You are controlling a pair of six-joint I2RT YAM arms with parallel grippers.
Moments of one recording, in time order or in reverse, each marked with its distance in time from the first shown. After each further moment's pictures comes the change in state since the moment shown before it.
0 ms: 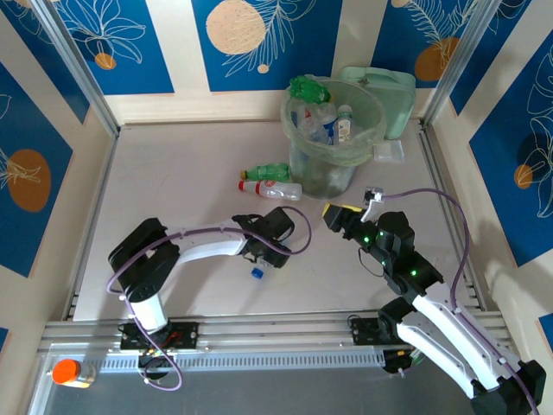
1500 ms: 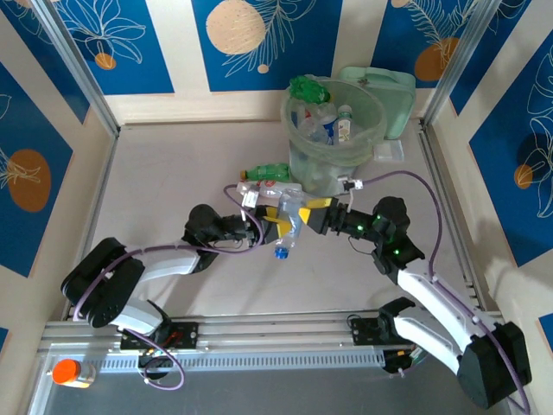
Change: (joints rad) left arm 0.261 -0.282 -0.527 1.732 0.946 -0.543; right arm -0.076 0.282 -0.002 0.536 -0.719 0.113
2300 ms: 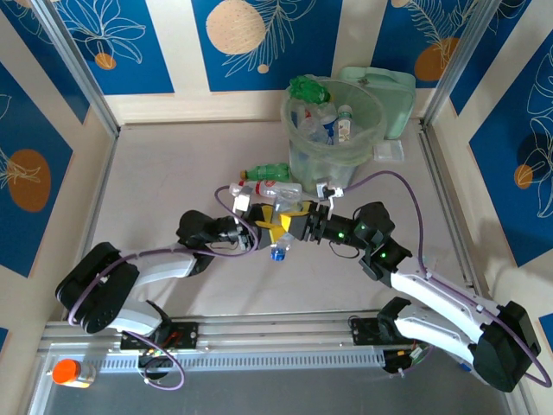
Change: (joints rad) left arm 0.003 -0.046 -0.033 0.114 0.023 -0.014; right arm 0.256 0.032 0.036 0.077 0.212 -0.087
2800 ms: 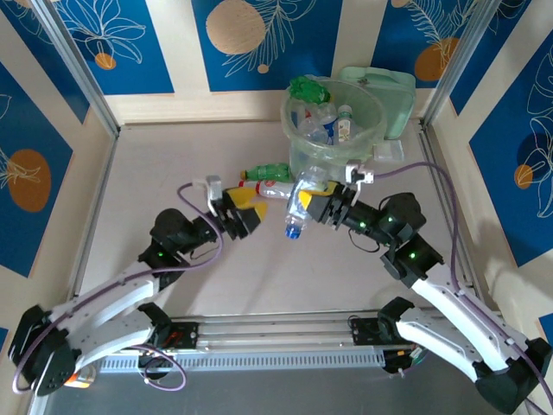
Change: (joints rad) left arm -0.001 -0.510 0.064 -0.842 -0.604 0.219; right arm -0.101 -0.148 0.242 -0.377 0.145 -0.094
